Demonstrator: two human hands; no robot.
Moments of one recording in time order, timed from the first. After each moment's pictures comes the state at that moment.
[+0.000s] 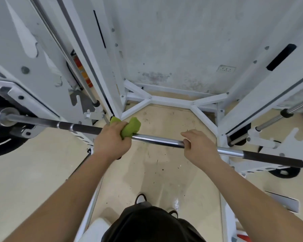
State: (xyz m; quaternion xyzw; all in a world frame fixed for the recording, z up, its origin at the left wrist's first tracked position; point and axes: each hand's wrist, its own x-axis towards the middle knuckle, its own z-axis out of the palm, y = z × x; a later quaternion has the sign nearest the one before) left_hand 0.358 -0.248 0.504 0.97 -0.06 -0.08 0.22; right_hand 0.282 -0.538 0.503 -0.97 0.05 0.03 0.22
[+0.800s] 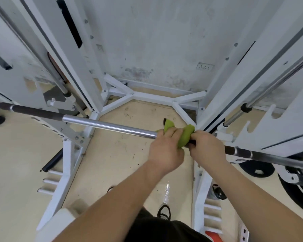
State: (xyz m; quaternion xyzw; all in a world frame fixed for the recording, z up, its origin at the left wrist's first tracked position) left_hand 0.213 -0.601 0.490 0.93 -0.23 -0.08 0.29; right_hand 0.193 -0.753 0.511 -0.98 0.09 0.04 0.14
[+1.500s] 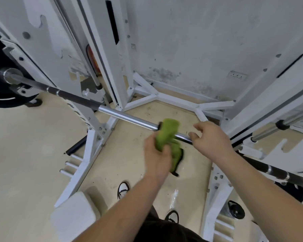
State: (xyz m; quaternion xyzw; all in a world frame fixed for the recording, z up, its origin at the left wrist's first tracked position) left_hand 0.187 -0.528 0.478 0.73 0.19 0.06 0.65; right_hand 0.246 -0.695 0.519 -0.98 0.03 0.05 0.21
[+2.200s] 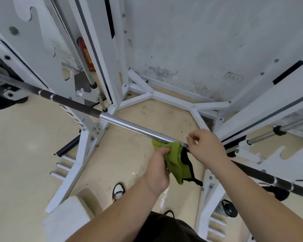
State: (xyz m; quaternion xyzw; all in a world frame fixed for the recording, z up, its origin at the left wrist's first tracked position) left_hand 0.229 -0.500 0.473 0.35 0.36 -0.26 0.82; right_hand 0.270 -0.661 0.508 -0.97 0.06 0.06 0.22
